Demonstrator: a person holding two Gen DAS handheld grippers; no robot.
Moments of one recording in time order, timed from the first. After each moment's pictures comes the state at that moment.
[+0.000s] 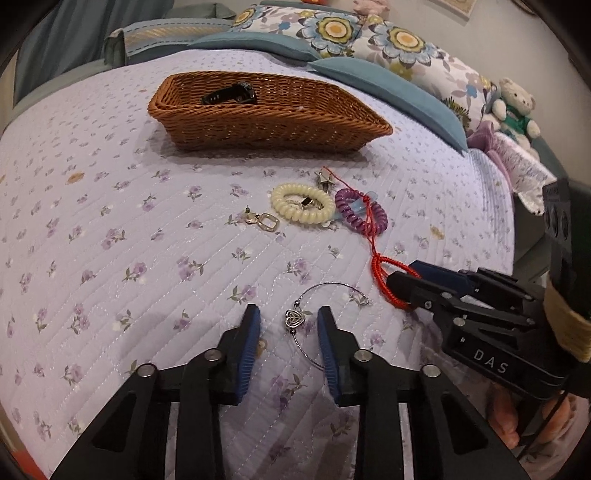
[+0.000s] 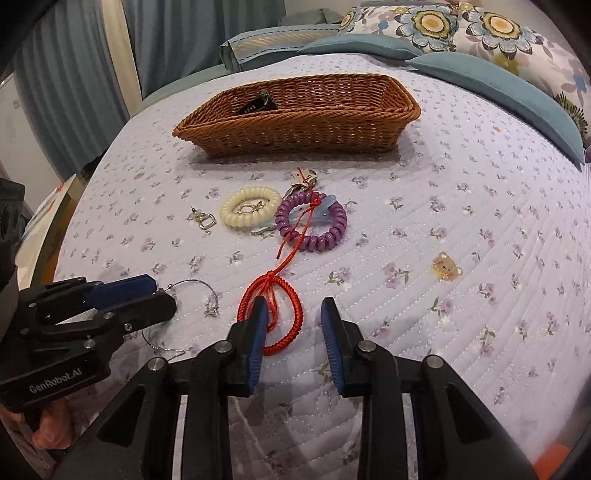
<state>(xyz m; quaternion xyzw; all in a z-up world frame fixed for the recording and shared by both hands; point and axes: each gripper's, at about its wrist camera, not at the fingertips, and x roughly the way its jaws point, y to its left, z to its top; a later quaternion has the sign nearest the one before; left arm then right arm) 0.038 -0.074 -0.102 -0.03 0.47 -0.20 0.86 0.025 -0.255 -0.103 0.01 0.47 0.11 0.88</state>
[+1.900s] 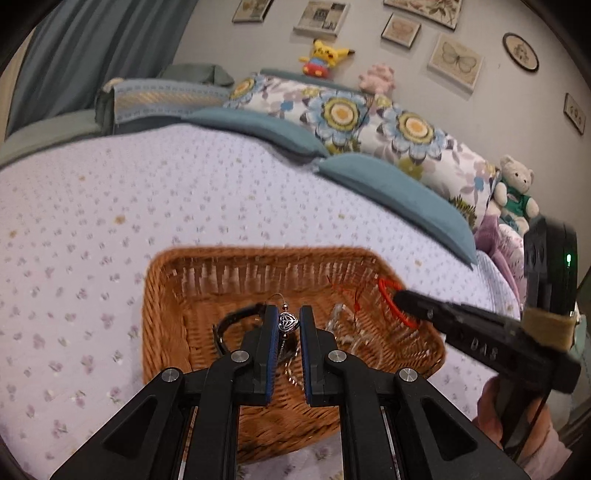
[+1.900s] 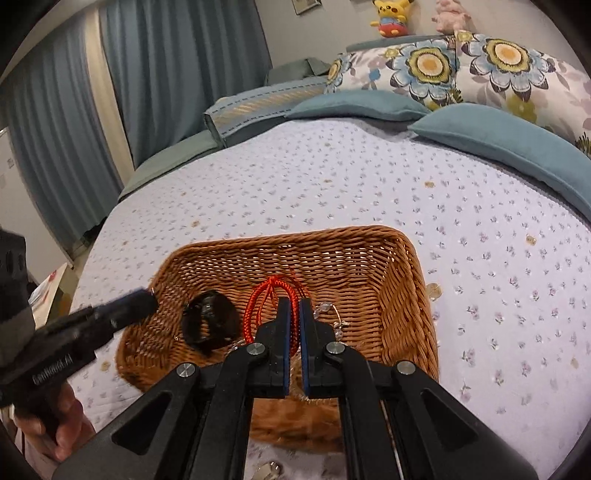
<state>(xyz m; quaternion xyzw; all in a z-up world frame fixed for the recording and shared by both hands) 0.248 -0.054 -0.033 -0.09 0.35 -0.22 0.91 0.246 -0.276 -0.041 0.07 0.38 0.11 0.92</state>
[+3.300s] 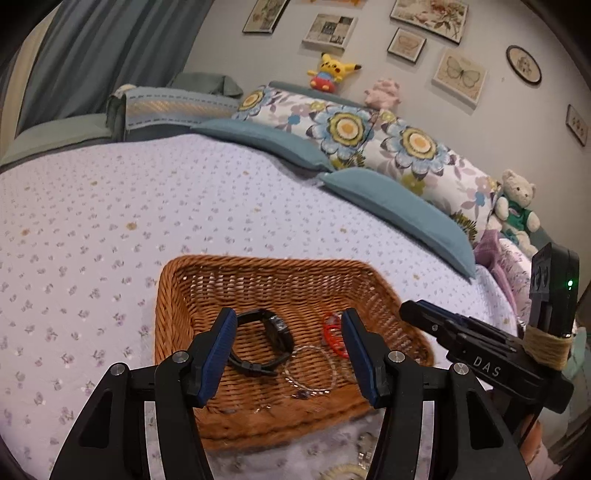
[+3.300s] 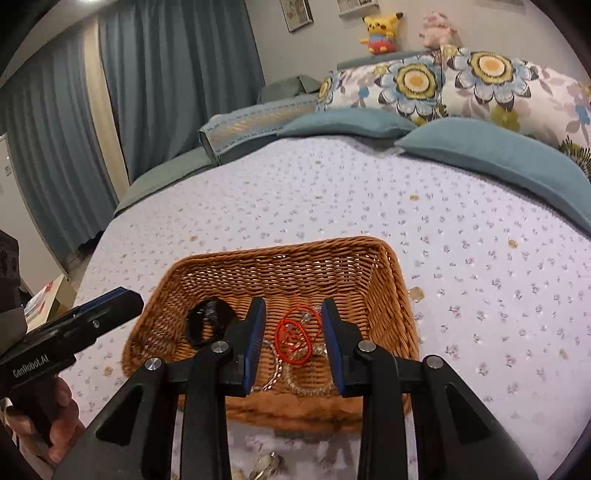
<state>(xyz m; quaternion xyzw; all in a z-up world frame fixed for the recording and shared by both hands) 0.223 -0.044 -0.007 -0.11 0.32 -0.21 0.92 0.210 -0.279 -0.019 0.07 0.34 0.09 0.93</state>
